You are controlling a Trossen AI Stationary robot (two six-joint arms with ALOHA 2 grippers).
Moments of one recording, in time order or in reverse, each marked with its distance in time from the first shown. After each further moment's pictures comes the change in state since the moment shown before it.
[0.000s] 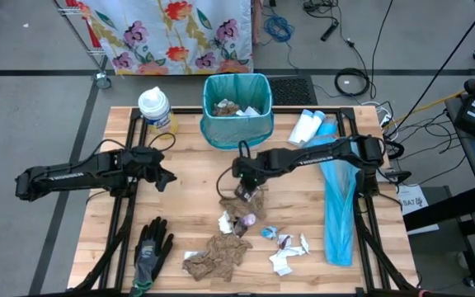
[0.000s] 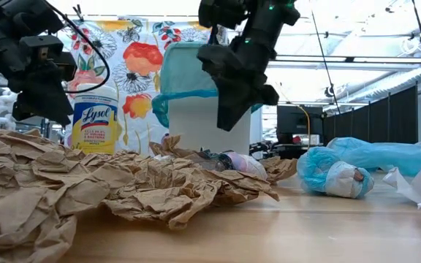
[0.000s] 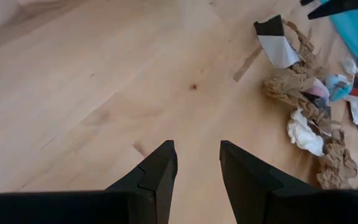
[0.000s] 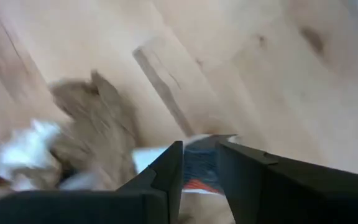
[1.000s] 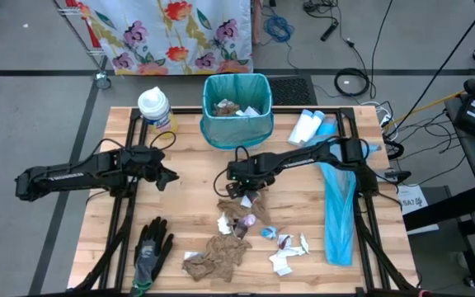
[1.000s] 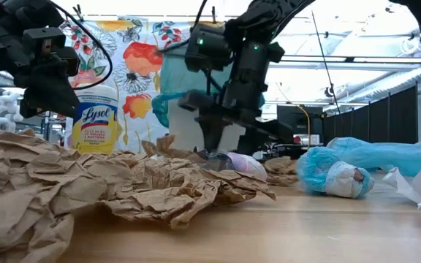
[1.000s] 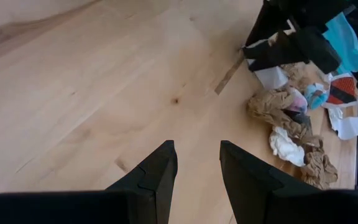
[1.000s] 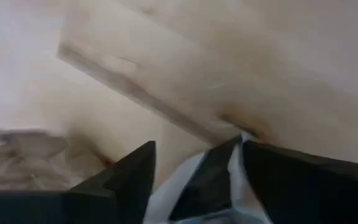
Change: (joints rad) left arm 0.000 0.000 0.001 0.067 0.019 0.003; right arm -0.021 0.206 0.007 0.032 -0.163 0.469
